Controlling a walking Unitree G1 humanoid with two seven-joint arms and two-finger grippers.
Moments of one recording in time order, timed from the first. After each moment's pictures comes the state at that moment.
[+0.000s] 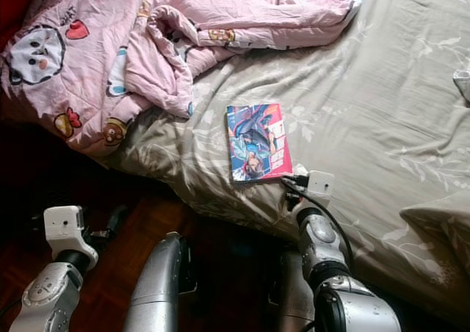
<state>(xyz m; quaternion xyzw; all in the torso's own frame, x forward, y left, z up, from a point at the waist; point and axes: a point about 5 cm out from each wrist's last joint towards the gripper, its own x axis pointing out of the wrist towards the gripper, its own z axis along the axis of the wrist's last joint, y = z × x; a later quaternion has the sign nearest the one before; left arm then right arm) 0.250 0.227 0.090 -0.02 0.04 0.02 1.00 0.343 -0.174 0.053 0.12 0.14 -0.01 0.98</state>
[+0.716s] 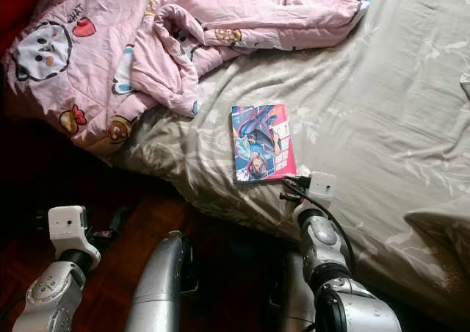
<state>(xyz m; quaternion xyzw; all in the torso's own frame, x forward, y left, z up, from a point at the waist) 0.254 0.226 0.084 -0.02 0.05 0.02 1.00 0.342 -0.179 0.054 0.12 0.13 -0.02 0.98</state>
